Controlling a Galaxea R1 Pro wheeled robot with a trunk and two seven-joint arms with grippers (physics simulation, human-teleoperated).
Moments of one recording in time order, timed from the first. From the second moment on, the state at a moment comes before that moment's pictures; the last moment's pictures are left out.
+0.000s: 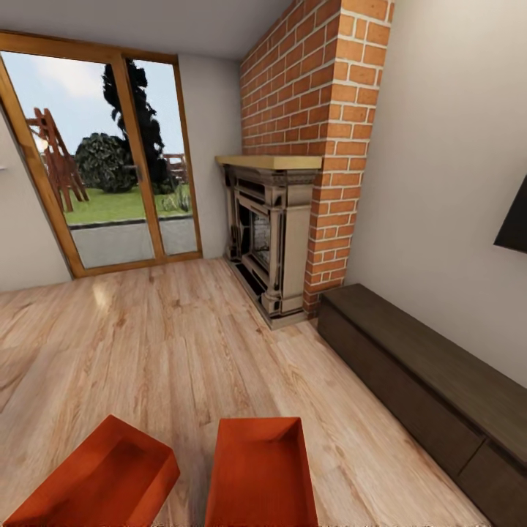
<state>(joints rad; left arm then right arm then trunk) 0.00 -0.01 0.00 -0.18 0.28 0.04 0.05 -0.13 -0.03 0.25 0.03 0.01 -0.12 -0.05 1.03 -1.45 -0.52</state>
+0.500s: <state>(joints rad) 0.00 -0.01 0.00 -0.18 0.28 0.04 0.05 -0.13 -0.03 0.25 0.03 0.01 -0.12 -0.05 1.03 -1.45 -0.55</state>
